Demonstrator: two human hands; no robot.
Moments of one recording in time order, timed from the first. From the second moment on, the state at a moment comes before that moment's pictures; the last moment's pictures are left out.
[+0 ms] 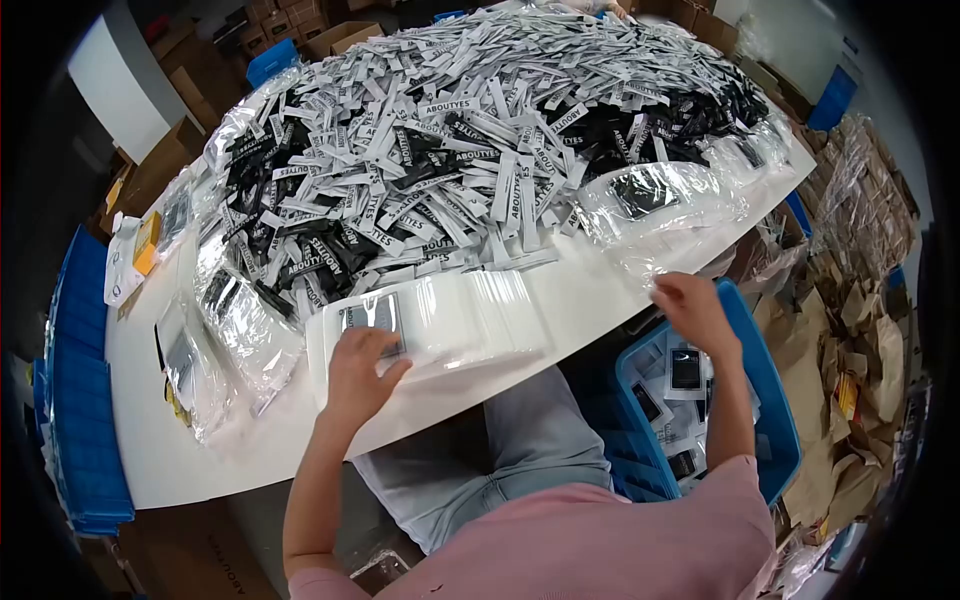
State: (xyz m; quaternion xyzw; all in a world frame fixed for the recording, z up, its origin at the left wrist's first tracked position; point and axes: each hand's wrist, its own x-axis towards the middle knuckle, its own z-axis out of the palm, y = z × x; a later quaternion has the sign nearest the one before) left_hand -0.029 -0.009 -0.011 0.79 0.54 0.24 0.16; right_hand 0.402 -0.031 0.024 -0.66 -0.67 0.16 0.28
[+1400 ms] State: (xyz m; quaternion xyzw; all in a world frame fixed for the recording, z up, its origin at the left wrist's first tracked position) left_hand -0.016 -0.014 -0.061 0.82 0.49 0.28 -0.06; right_hand 0.303 0.233 0.001 -0.35 -0.31 0.62 0.63
